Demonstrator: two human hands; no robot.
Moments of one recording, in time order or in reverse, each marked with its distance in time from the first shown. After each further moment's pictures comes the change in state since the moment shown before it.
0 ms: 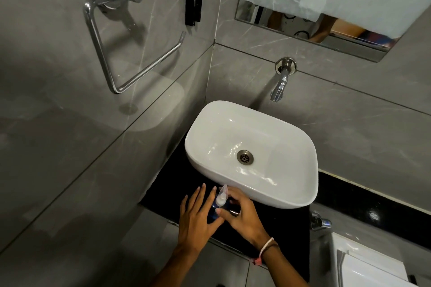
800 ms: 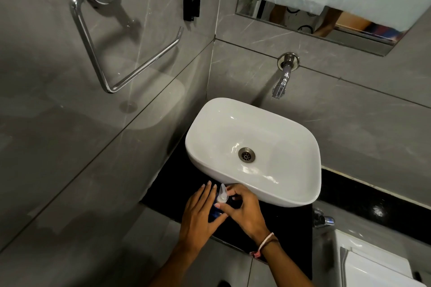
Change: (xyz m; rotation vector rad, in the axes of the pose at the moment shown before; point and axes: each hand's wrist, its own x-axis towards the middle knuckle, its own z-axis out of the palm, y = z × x) left_hand 0.004 -0.002 0.003 -0.091 0.022 0.071; right_hand 0.010 0.000 -0.004 -0.027 0.049 -0.043
